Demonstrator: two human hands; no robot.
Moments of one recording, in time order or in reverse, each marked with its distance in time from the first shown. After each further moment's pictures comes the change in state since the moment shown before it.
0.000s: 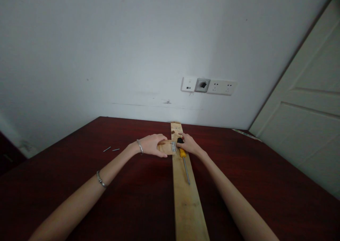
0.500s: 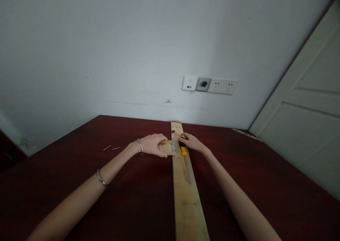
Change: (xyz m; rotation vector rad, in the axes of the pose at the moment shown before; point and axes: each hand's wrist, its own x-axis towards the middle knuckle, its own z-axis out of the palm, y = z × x) left_hand 0.001 0.000 0.002 0.021 -0.027 -0.006; right_hand 0.003 0.006 -0.015 0.073 -0.061 0.047
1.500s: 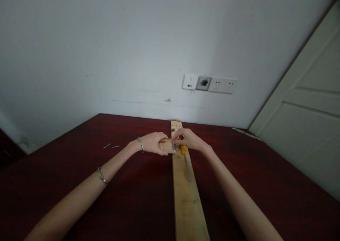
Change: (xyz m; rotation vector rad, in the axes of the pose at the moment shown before) left_hand 0.002 0.000 0.003 -0.009 0.044 0.040; right_hand -0.019 -0.061 -0.027 0.022 -0.129 -0.431
